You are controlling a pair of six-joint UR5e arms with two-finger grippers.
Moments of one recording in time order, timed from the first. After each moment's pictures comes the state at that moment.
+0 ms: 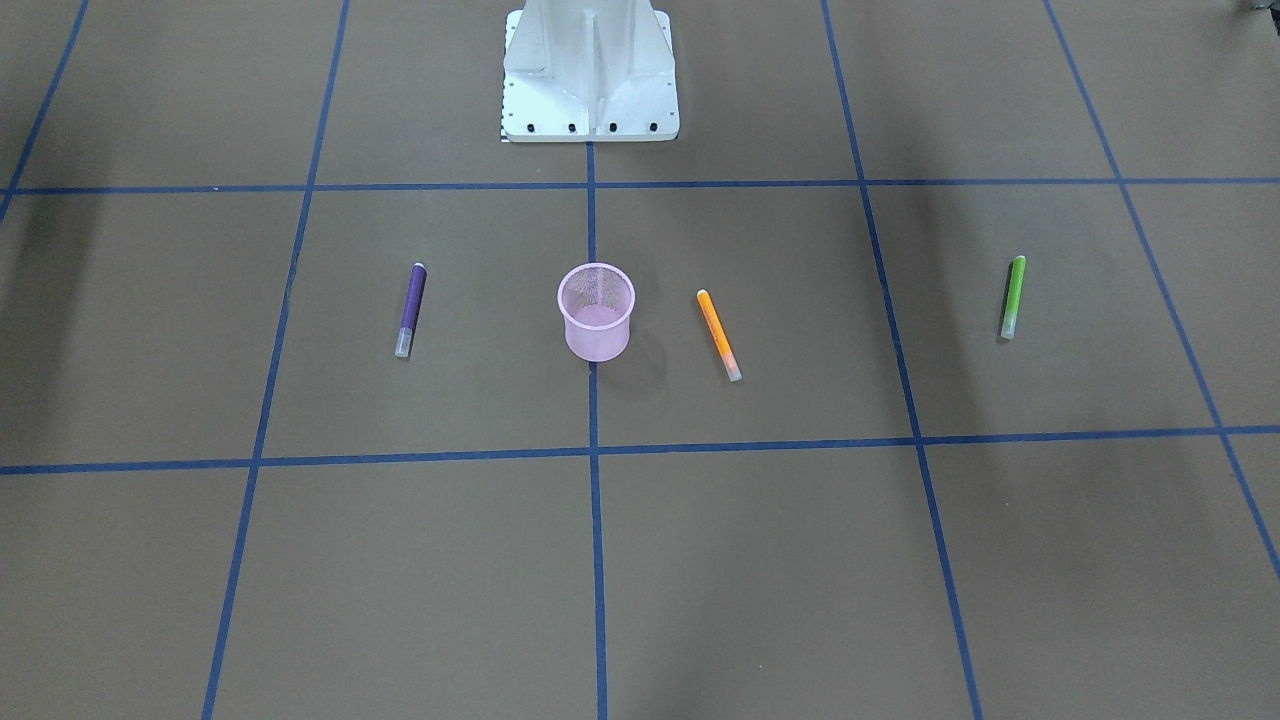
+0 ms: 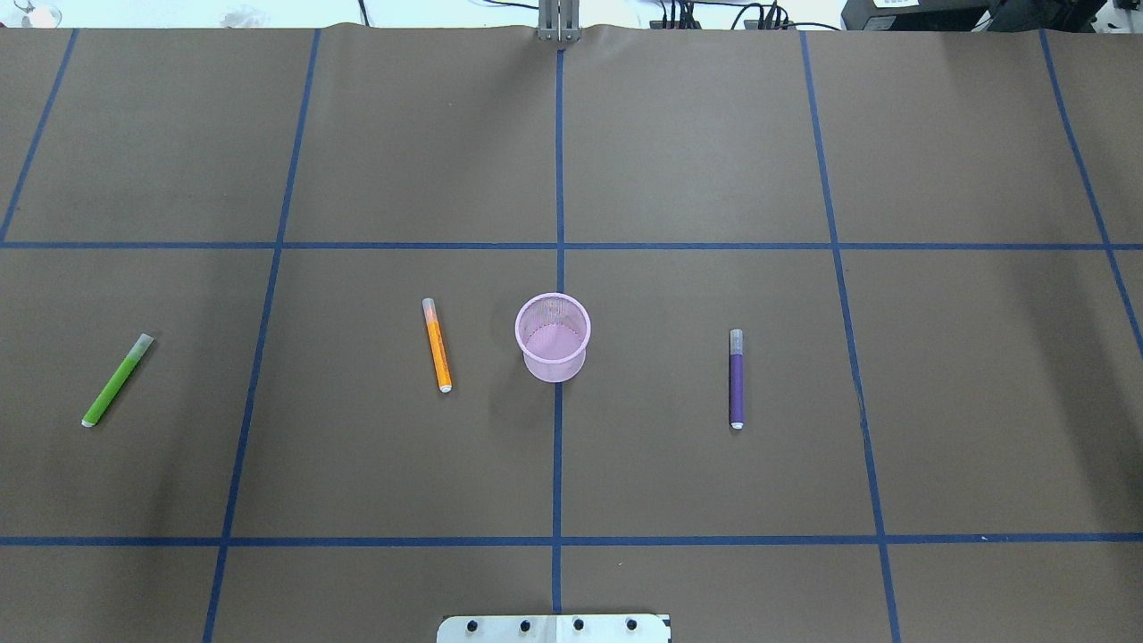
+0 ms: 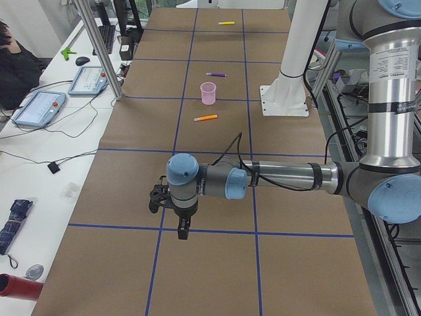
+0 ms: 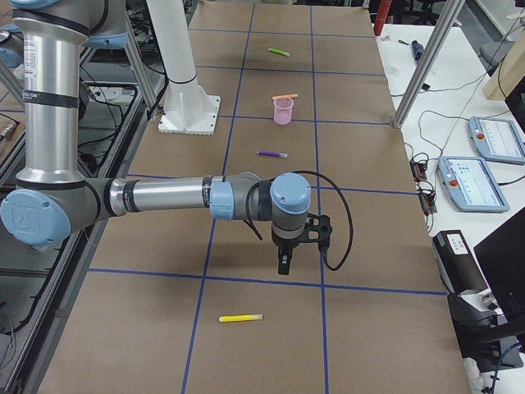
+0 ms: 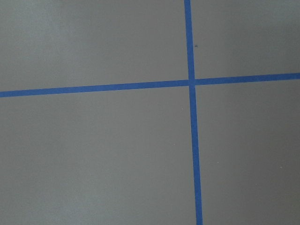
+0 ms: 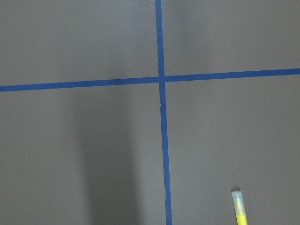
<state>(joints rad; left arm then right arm) -1.56 -1.49 -1.68 -1.63 -2.28 -0.02 1.59 -1.66 1.77 -1.65 2.37 0.07</state>
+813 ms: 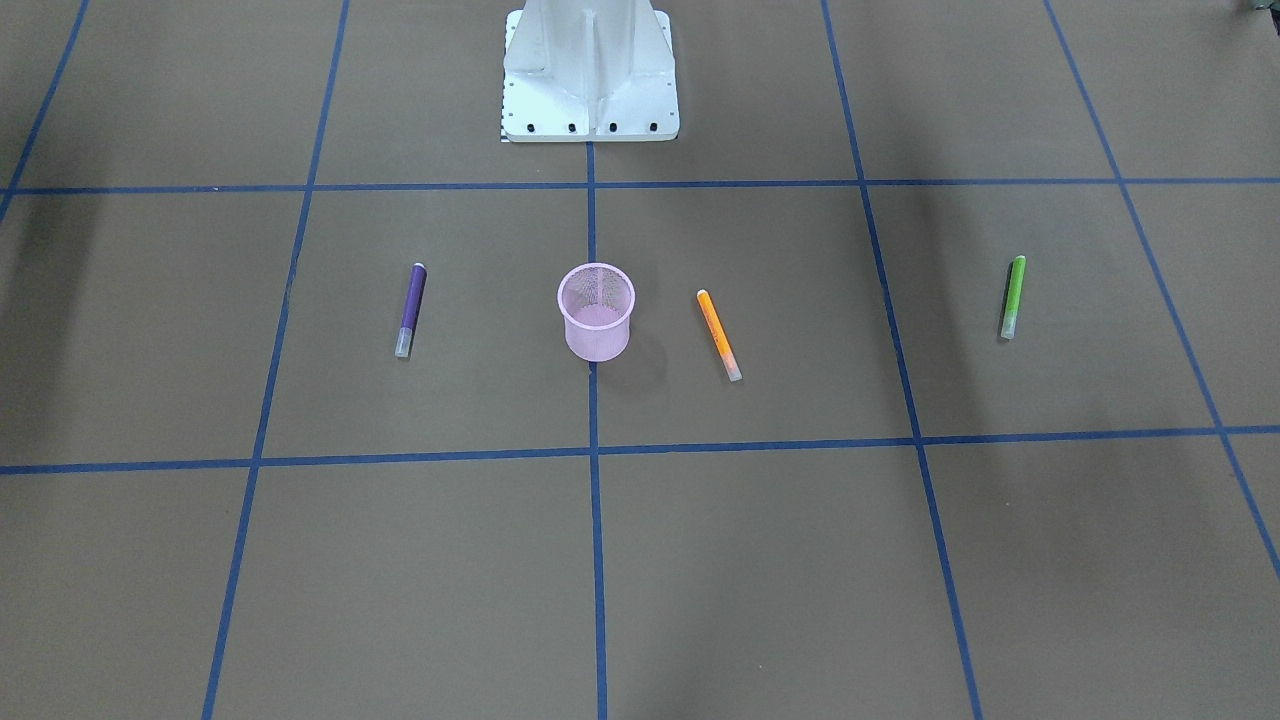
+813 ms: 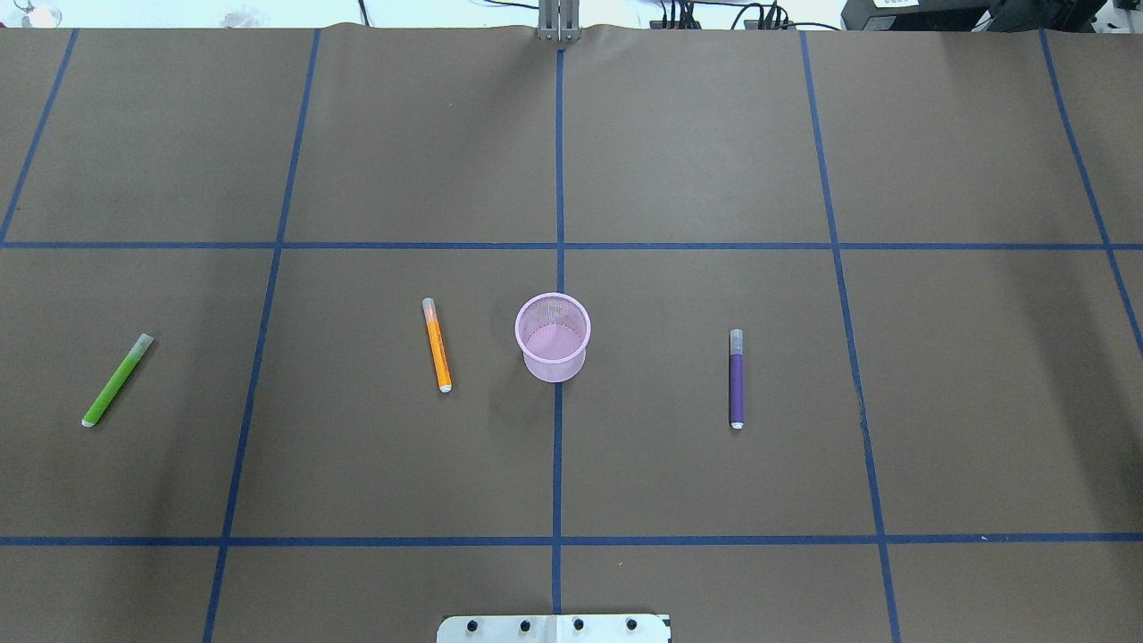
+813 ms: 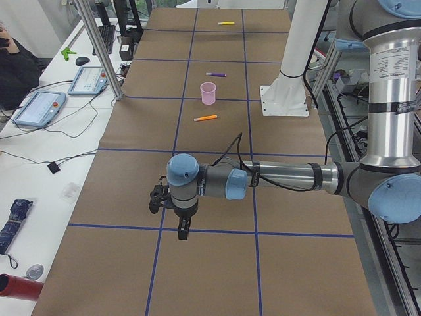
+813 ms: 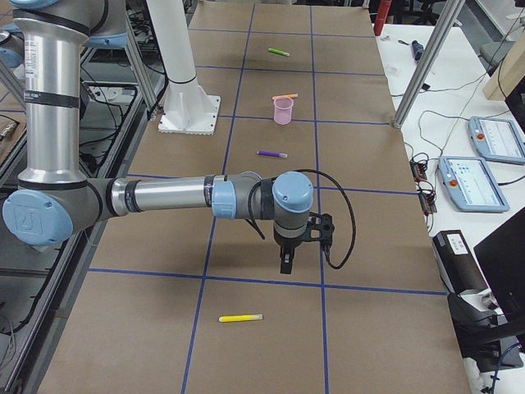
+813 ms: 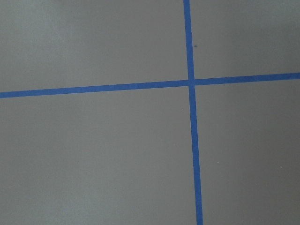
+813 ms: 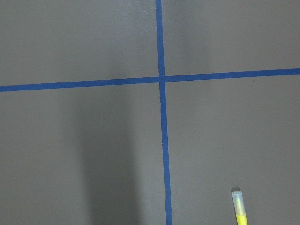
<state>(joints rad) -1.56 -1.49 -1.68 -1.64 -2.28 -0.02 1.59 -1.65 1.77 -1.65 2.37 0.07</state>
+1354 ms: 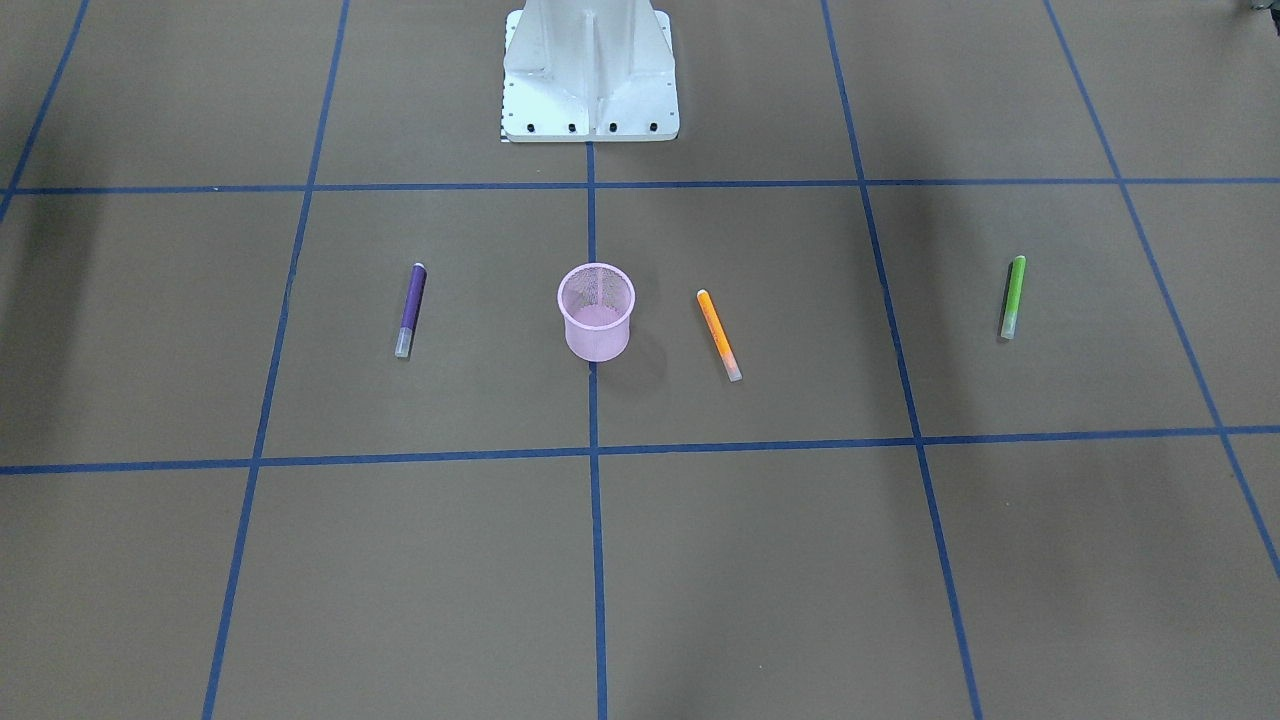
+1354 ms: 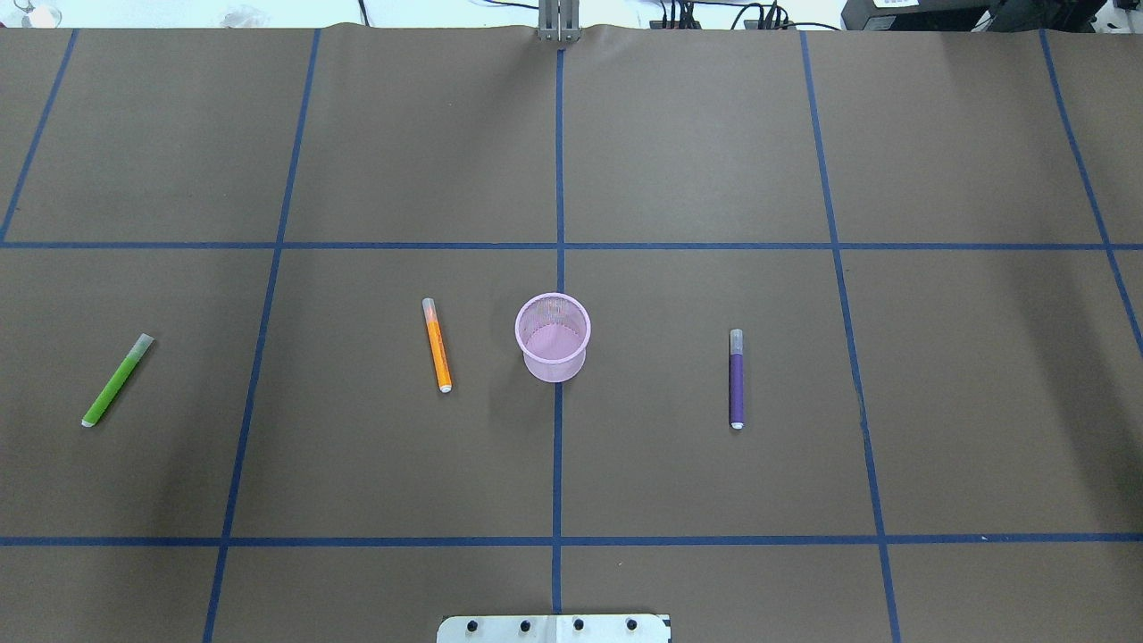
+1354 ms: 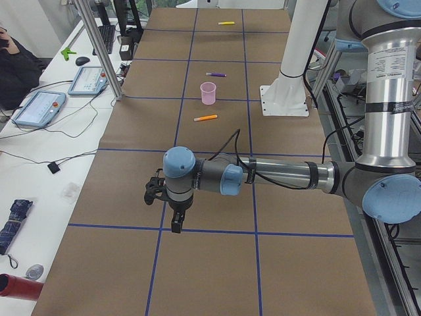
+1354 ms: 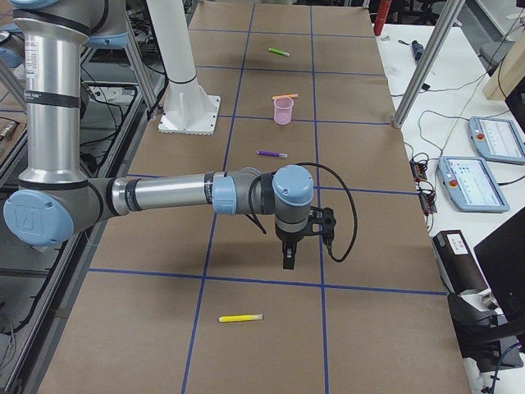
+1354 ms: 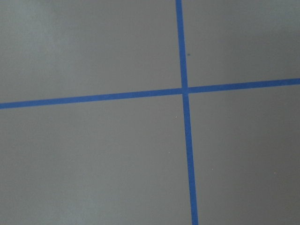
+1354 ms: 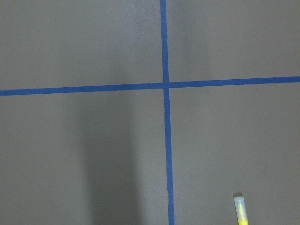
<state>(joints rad) -1.54 -1.53 -1.69 -1.67 -2.29 -0.02 1.59 -1.65 1.79 -1.65 2.37 0.07</state>
